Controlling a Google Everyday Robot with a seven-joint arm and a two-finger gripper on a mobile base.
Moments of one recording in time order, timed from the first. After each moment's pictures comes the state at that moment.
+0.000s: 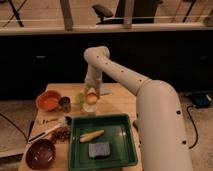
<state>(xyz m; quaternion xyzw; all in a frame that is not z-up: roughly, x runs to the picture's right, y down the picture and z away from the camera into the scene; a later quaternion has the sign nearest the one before) -0.075 0.040 0.836 -0.26 -0.35 -0.56 0.71</state>
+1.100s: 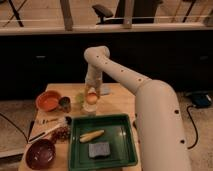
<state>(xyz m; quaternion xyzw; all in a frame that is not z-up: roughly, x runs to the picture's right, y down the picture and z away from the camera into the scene) -0.074 0.039 0.838 -0.26 -0.35 -0.56 0.70</state>
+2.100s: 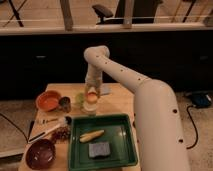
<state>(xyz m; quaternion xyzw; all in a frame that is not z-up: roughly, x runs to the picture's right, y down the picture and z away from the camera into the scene) -0.072 0.036 0.840 -0.26 -0.34 -0.56 0.70</state>
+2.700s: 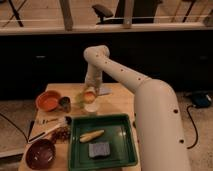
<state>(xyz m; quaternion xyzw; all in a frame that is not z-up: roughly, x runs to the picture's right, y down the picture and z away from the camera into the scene) -0.073 0.036 0.837 -0.26 -0.35 -0.57 0.70</state>
